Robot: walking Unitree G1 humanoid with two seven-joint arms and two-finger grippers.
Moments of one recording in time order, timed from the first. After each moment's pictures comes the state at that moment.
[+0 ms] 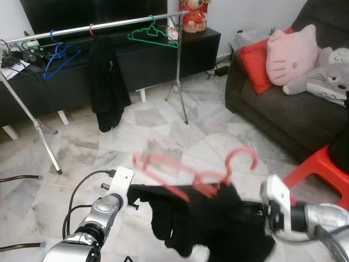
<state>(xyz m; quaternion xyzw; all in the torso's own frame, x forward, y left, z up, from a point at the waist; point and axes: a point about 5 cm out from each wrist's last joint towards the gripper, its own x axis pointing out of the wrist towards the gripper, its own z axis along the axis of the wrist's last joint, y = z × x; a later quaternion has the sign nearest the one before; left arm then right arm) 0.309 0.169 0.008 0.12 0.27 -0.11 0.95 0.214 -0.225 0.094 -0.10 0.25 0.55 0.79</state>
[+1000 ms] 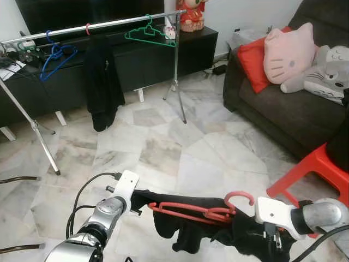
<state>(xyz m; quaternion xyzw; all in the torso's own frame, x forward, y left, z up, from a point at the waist) 0.307 0.162 0.005 0.13 0.29 -0.14 0.94 0.229 -0.246 0.079 -0.34 0.34 0.52 0.70</state>
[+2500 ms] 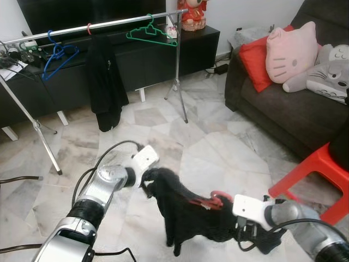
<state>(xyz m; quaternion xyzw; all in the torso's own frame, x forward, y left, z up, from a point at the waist) 0.338 0.118 0.099 0.15 0.16 -0.47 0.86 0.259 -0.222 0.029 -0.41 0.38 0.40 0.73</state>
